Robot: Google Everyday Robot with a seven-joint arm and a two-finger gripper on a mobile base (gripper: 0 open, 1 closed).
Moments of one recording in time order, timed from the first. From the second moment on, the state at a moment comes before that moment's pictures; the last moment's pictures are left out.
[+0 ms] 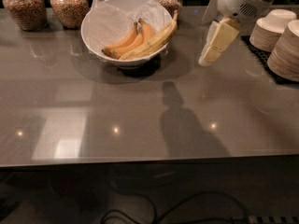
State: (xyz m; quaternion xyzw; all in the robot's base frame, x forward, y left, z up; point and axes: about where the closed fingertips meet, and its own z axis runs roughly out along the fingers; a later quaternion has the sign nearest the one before) arm 0.598 -0.135 0.998 -0.65 0.68 -0.02 0.33
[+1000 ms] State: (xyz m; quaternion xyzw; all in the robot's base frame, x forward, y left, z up) arm 0.682 -0.074 0.992 -0.70 0.63 0.00 0.34
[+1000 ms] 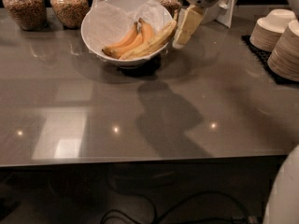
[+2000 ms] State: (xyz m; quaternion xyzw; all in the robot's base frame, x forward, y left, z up) arm 0.717 -0.037 0.957 -0.72 0.61 0.05 0.32
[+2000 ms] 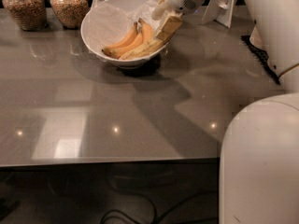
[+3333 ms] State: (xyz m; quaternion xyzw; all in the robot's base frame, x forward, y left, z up) arm 0.738 -0.047 0.921 -0.77 0.60 0.01 0.23
